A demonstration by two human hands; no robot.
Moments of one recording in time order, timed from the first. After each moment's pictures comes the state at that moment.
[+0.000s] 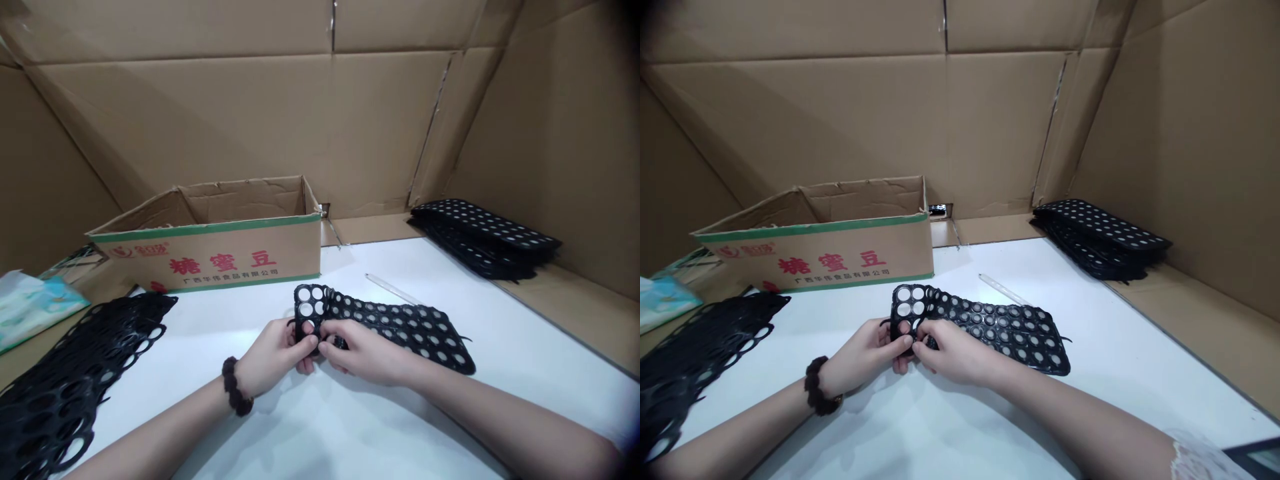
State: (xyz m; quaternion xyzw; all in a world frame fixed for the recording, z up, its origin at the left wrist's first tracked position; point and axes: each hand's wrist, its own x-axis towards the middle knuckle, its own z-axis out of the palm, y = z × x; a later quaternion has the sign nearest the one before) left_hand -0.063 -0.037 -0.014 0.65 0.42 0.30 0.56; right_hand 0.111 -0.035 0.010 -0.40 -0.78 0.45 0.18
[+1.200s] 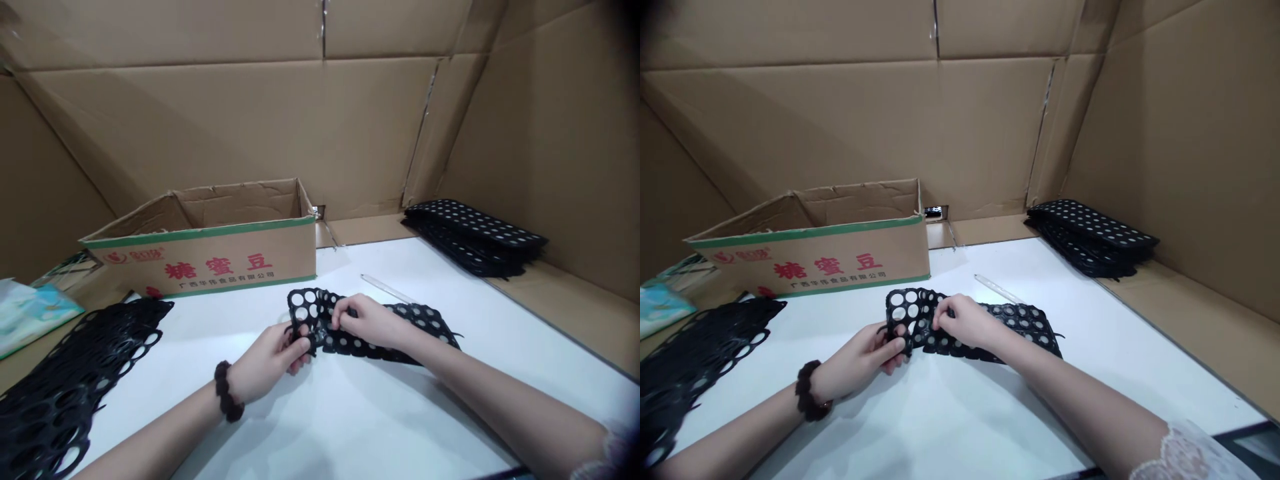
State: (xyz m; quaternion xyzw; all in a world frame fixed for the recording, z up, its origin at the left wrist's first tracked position) left_hand -0.066 -0.039 -0.014 0.66 0.43 0.29 0.54; right_hand 0.129 -0.007 0.005 -0.47 -0.79 0.34 0.19
